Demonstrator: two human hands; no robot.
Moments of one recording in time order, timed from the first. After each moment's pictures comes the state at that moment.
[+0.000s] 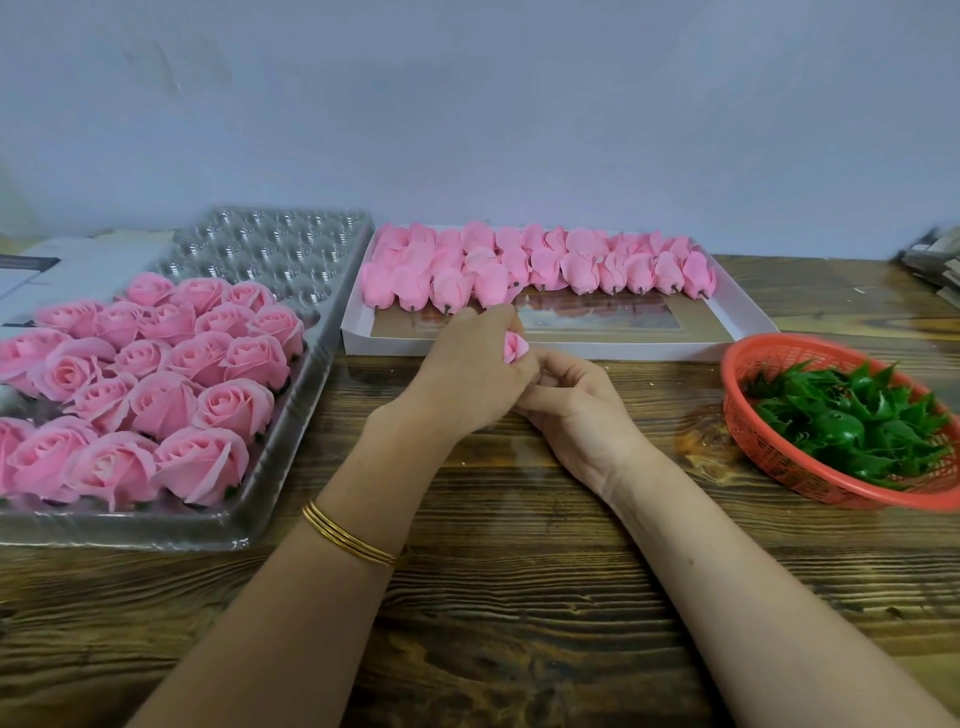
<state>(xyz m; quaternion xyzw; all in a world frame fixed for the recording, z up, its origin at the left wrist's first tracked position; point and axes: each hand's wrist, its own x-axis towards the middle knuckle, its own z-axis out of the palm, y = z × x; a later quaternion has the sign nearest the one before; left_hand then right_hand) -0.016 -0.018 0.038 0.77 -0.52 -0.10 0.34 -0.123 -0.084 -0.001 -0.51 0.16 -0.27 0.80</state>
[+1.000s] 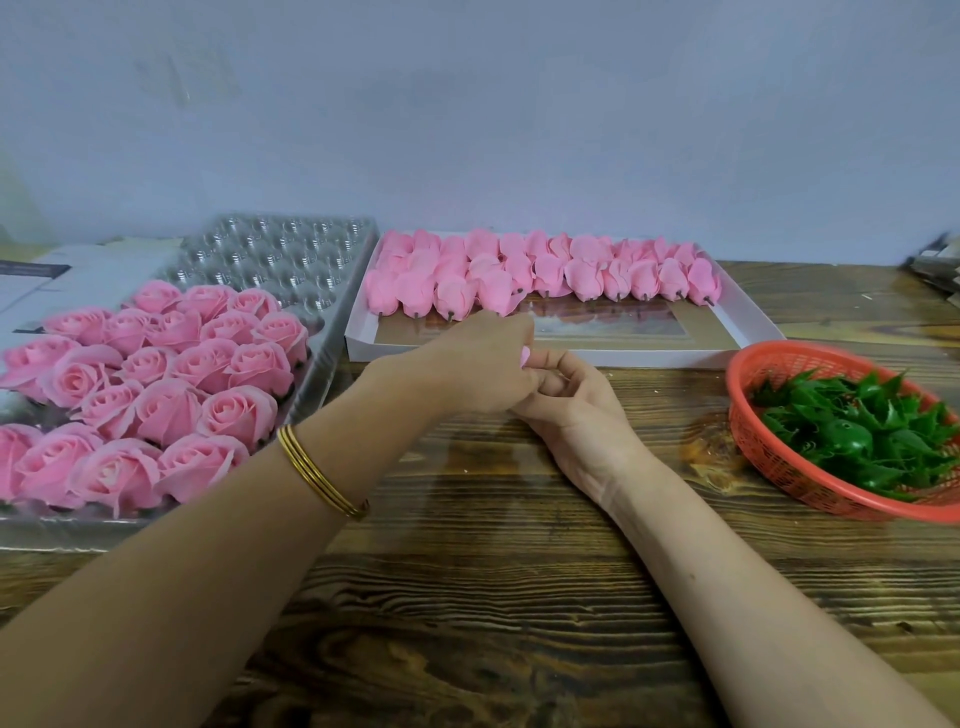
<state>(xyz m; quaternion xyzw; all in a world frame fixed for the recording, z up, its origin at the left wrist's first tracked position) -0.007 -0.025 0.064 0.78 -0.59 -0.12 0.13 -0.122 -0.083 0.000 -0.49 0.19 -0.30 0.80</state>
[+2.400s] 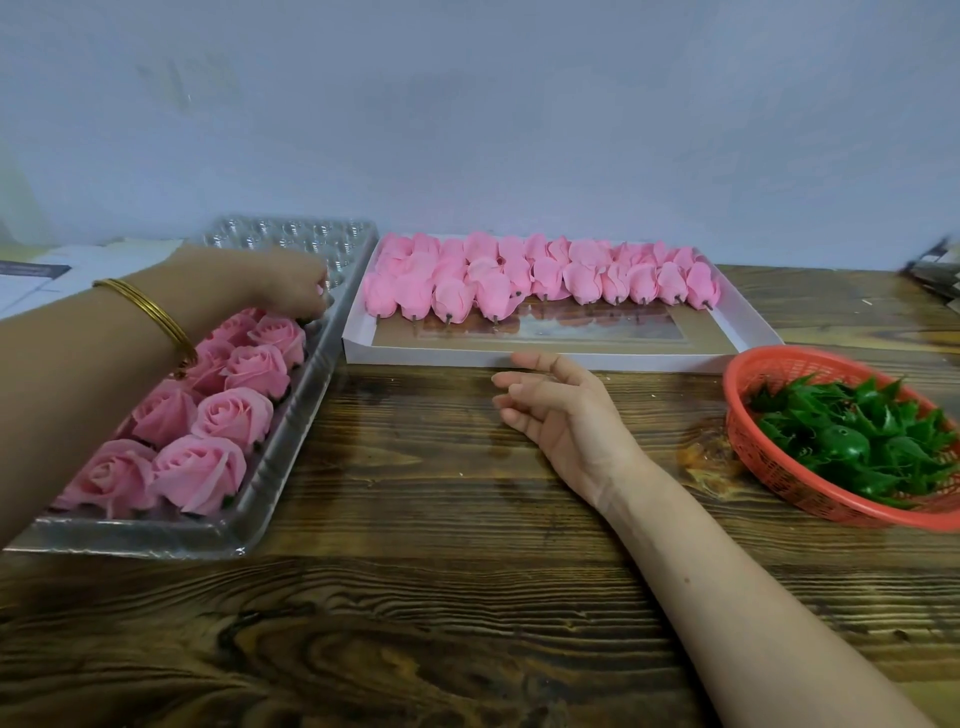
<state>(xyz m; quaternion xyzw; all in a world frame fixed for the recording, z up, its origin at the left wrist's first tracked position) 0.161 -0.001 0.080 0.89 -0.45 -0.07 -0.08 -0.122 -0.087 0.004 -0.46 0.25 -0.27 0.81</state>
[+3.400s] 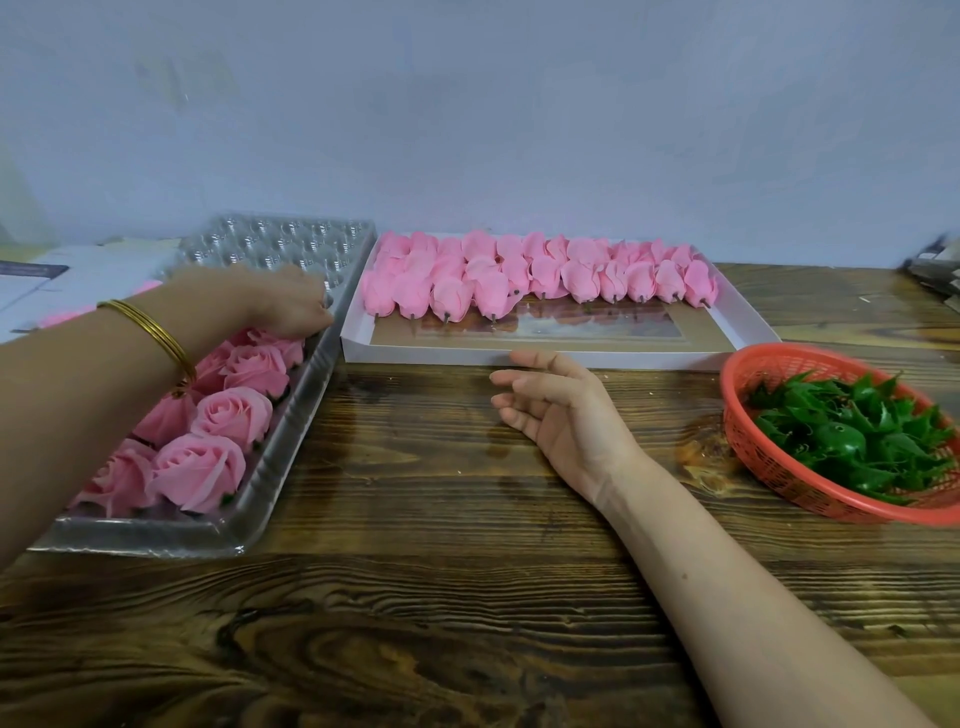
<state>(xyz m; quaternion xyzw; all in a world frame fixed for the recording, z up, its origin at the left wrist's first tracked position) 0.164 0.004 0.063 0.89 -0.45 -0.12 -0.05 -0.122 -0.088 0.005 -0.46 0.24 -0.26 0.81</state>
